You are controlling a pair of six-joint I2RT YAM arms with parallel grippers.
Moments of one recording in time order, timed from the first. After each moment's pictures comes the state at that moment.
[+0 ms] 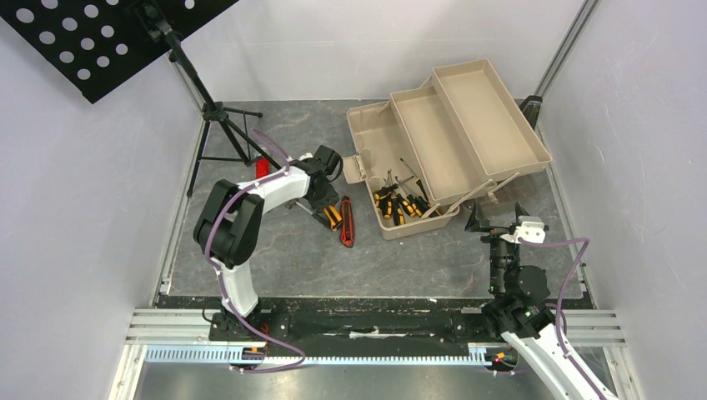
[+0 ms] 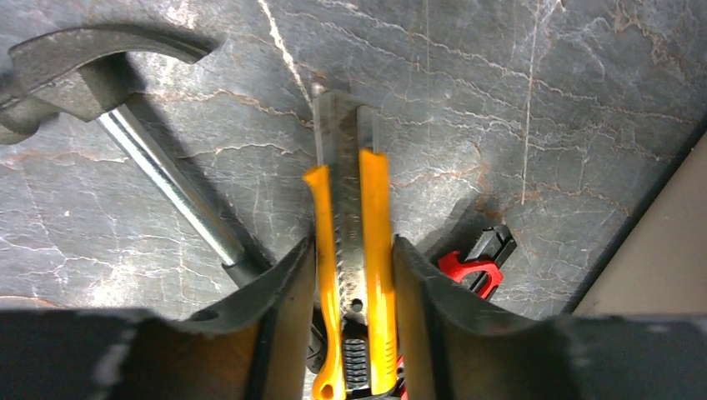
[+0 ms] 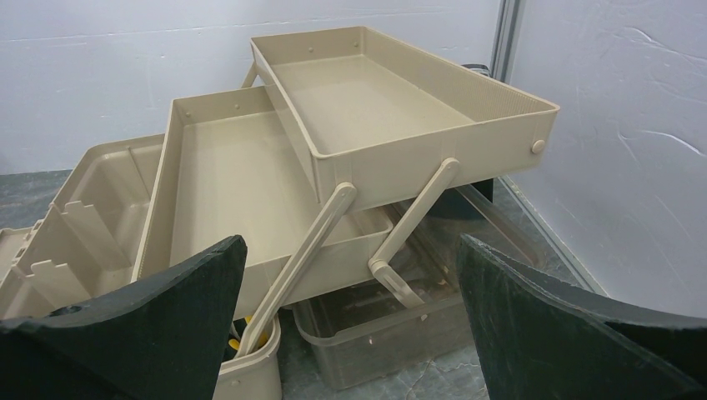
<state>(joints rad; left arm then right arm) -0.50 1.86 1.21 -0.57 -0.23 -1.01 0.57 0.01 0.11 0.25 0.64 -0.17</state>
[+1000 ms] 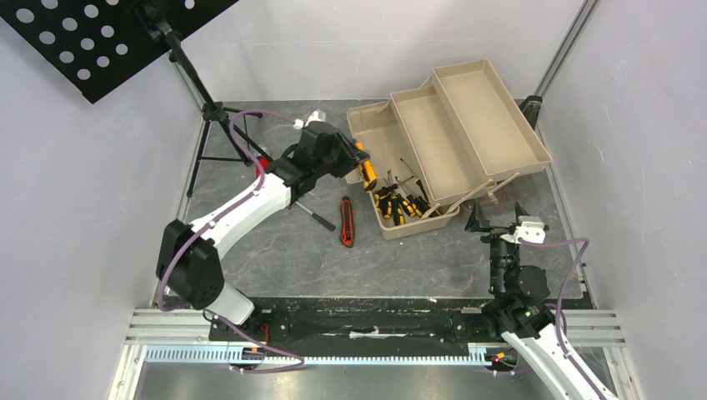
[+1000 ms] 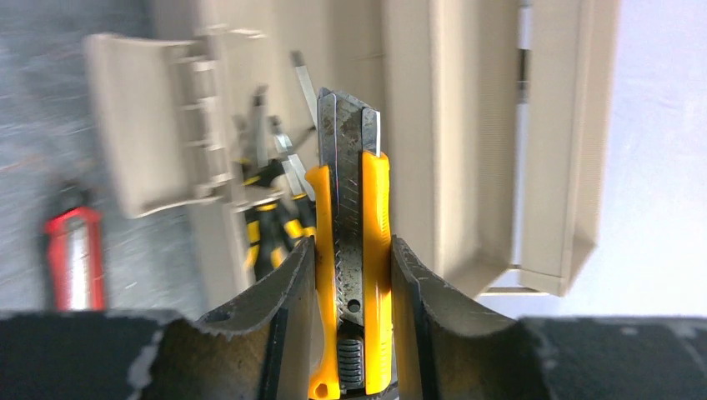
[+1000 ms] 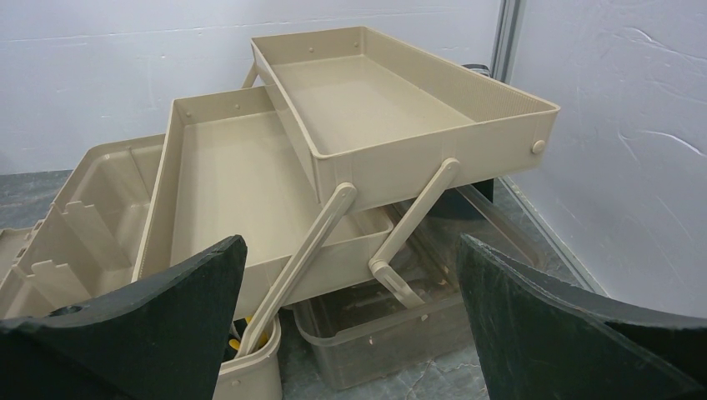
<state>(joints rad) -0.59 1.50 1.21 -0.25 -0.04 -1.05 0.57 0.01 0.11 0.25 0.64 -0.17</state>
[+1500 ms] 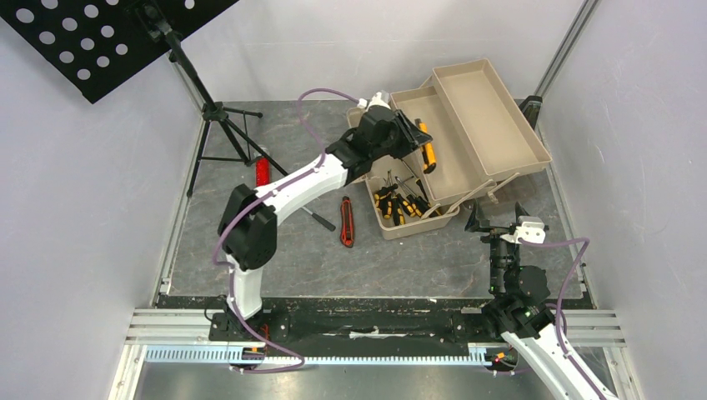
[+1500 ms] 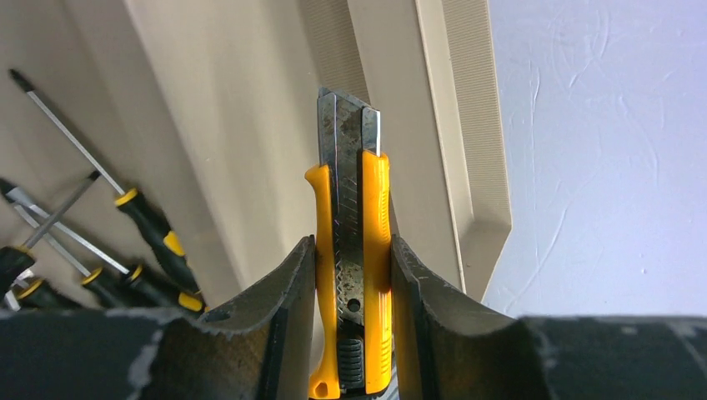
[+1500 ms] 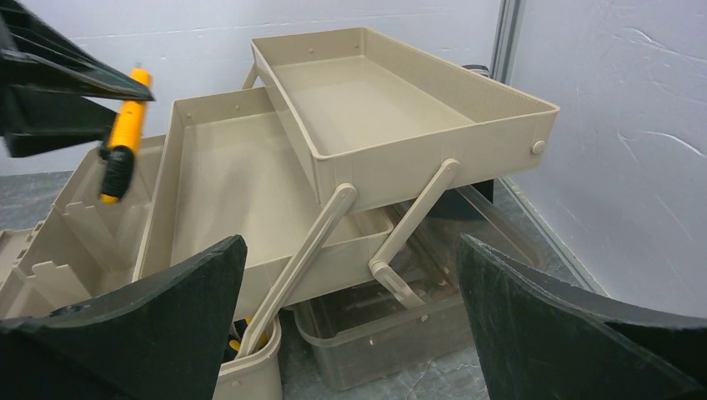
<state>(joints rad) -0.76 1.92 1.65 -0.07 0.01 -1.08 0.57 0.01 0.11 0.25 0.64 -0.17</state>
